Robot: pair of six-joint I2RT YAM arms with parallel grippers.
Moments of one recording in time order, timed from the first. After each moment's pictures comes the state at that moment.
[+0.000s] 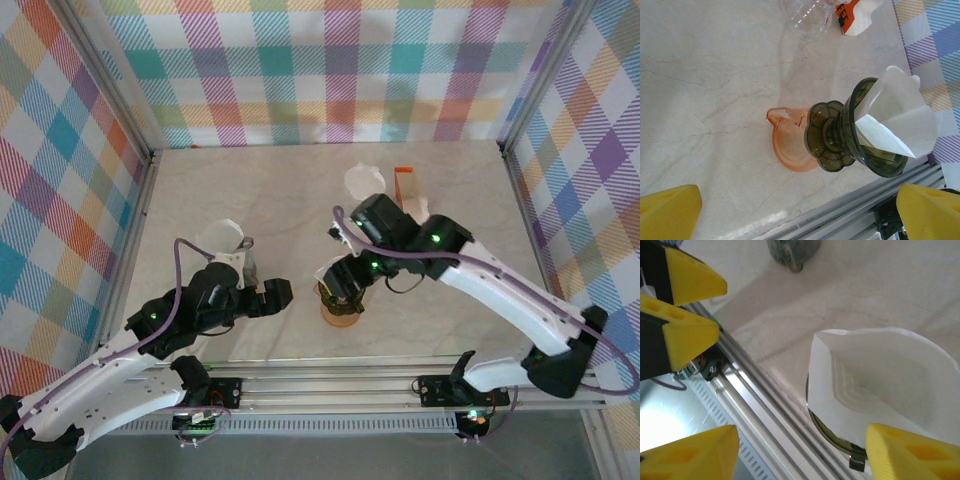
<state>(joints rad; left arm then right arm) -0.86 0.69 0.76 -0.71 -0.05 -0.87 0.92 1.28 1.42 -1.07 -0.21 0.29</state>
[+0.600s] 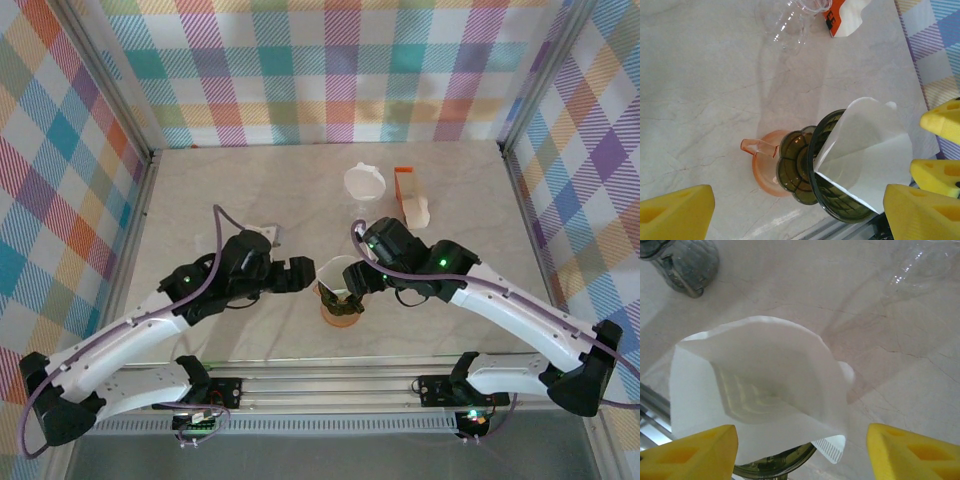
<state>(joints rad) -0.86 1.02 0.99 -0.67 -0.03 -0.78 0.92 1.18 1.18 -0.94 0.11 0.41</state>
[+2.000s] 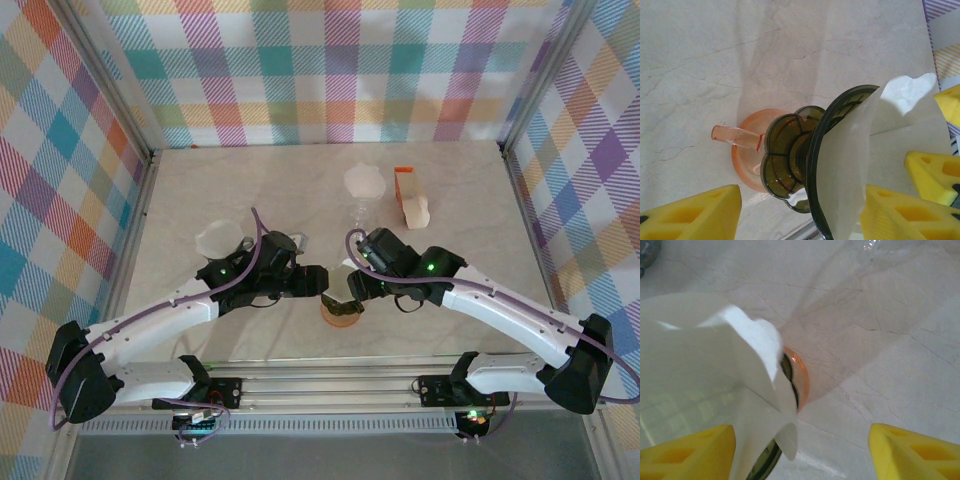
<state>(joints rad) -0.86 1.18 0.92 -0.52 0.10 -0.79 0.92 1.20 1.08 -0.92 0.18 0.45</state>
